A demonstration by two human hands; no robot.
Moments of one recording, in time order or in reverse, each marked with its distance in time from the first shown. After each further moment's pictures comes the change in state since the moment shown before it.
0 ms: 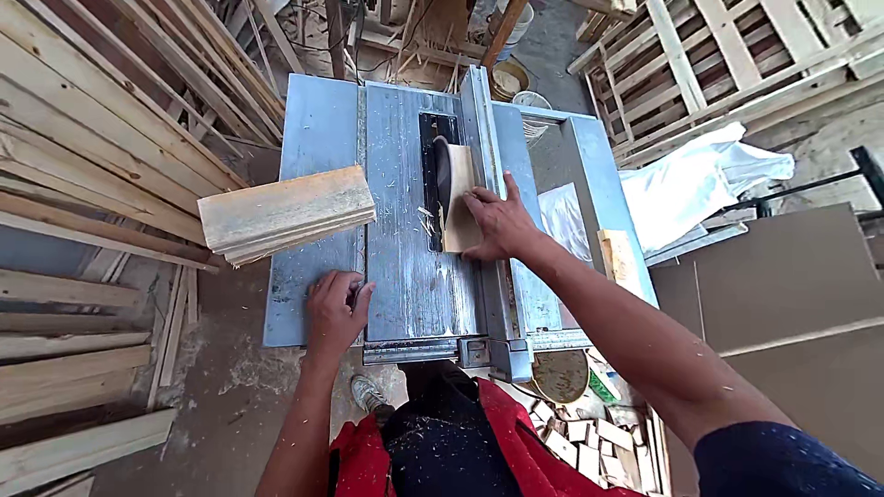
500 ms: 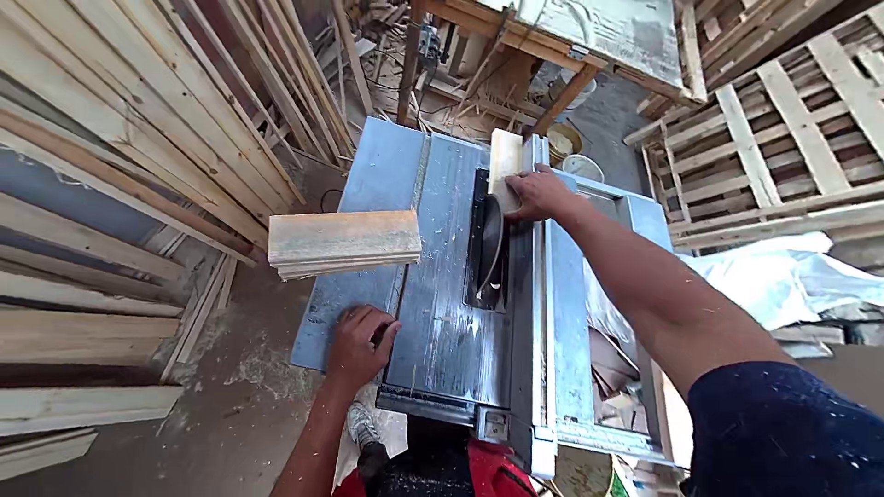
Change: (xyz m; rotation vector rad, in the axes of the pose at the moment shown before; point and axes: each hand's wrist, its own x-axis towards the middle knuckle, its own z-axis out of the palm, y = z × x) left_hand 0.000 -0.009 -0.002 -0.050 0.044 -0.029; right_hand 0.189 0.108 -0.029 -0.118 -0.088 -0.139
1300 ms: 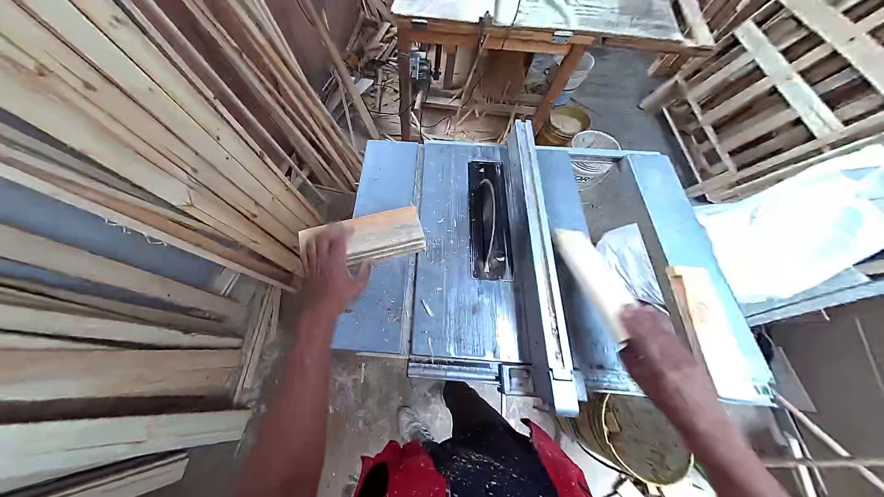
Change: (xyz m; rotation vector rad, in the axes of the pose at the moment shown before) left_hand 0.089 0.005 -0.101 0.422 -0.074 0.045; right_hand -0.415 -0.171 0.125 0.361 0.588 0.397
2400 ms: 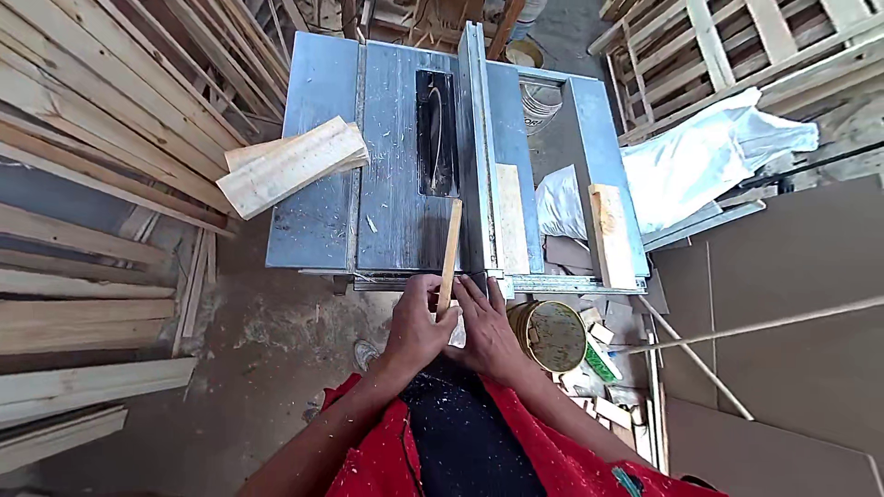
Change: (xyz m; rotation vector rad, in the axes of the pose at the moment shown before) left_hand -0.207 0.223 0.043 -0.849 -0.428 -0.317; right_hand -0.062 -0.172 0.034 0.127 -0.227 -0.135
